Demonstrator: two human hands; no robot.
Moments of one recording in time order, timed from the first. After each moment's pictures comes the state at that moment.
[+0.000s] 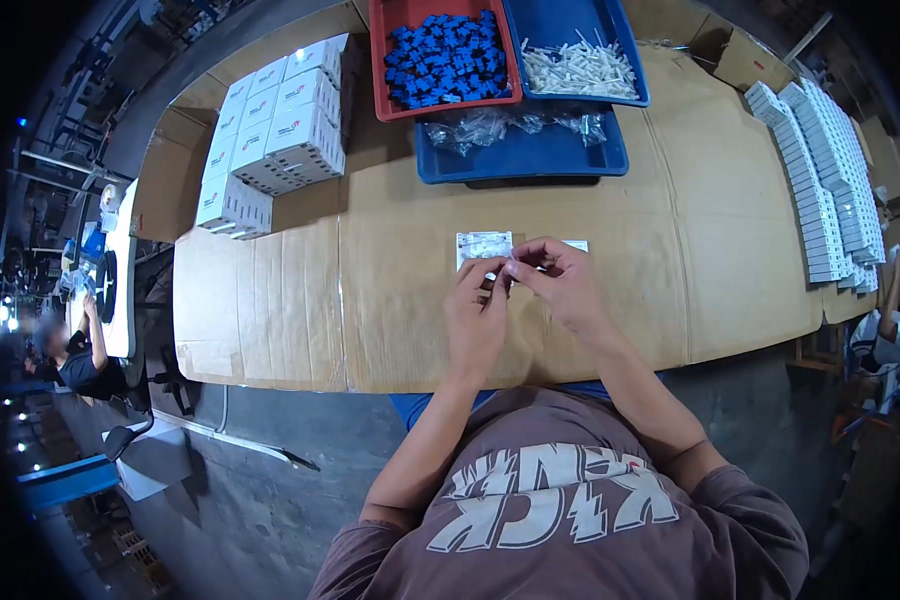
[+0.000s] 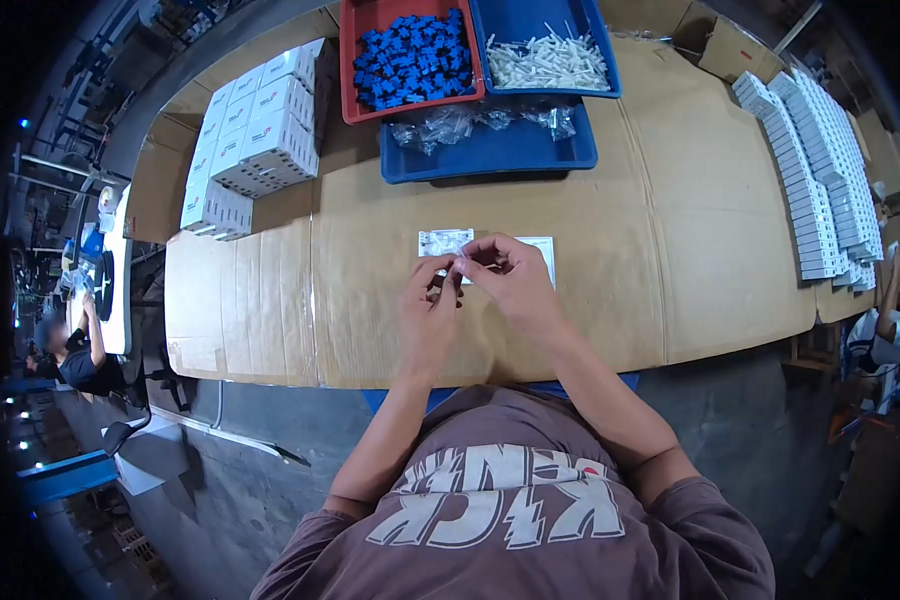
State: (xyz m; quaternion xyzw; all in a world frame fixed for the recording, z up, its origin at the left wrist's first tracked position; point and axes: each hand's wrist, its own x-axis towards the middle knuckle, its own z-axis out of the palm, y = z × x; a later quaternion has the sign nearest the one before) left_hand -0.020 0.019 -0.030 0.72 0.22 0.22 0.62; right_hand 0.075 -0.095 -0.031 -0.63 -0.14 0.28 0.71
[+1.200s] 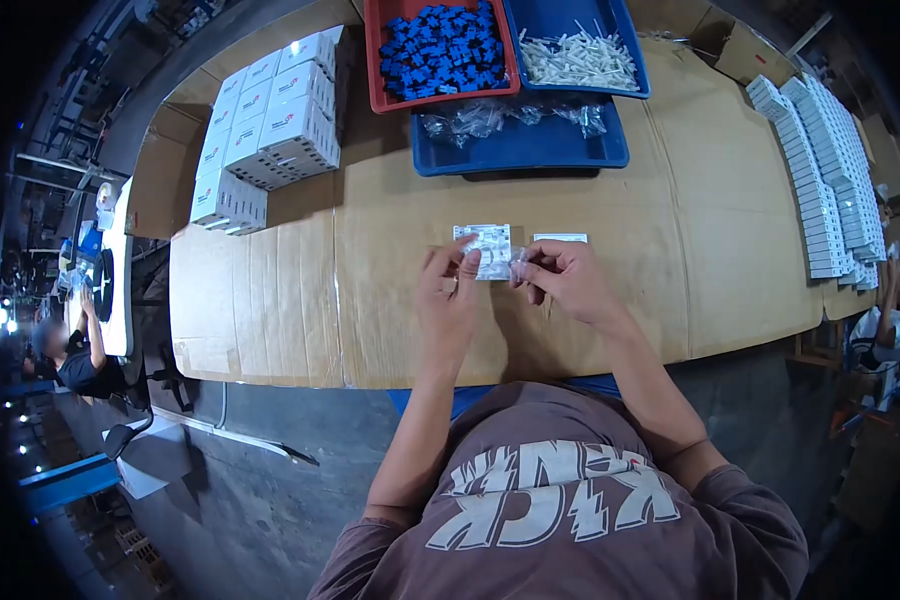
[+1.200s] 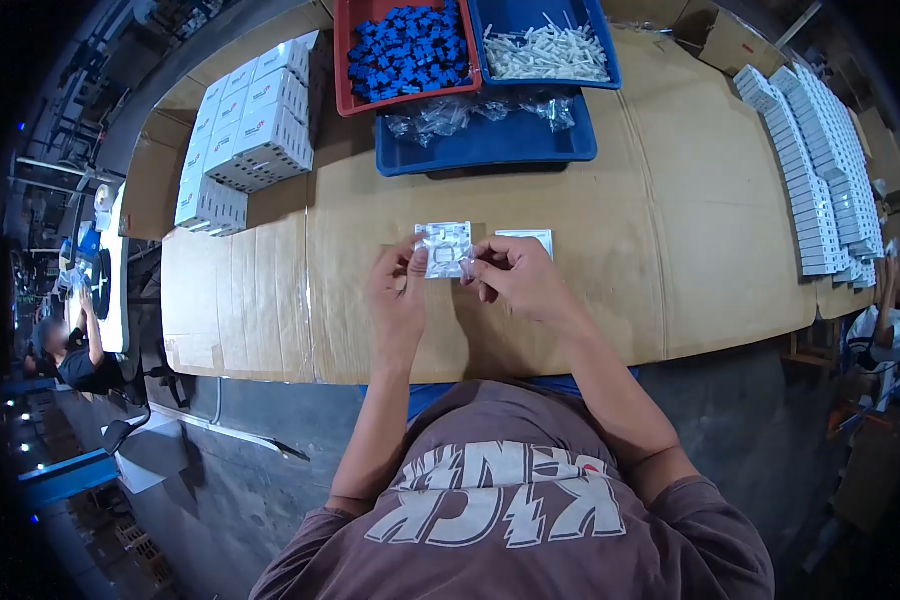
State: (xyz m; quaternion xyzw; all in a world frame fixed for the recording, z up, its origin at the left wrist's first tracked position) left_hand -0.022 0.055 -0.038 0.76 0.24 0.25 0.56; right_hand 0.090 -0.114 -0.025 -0.64 -0.18 0.40 0.64
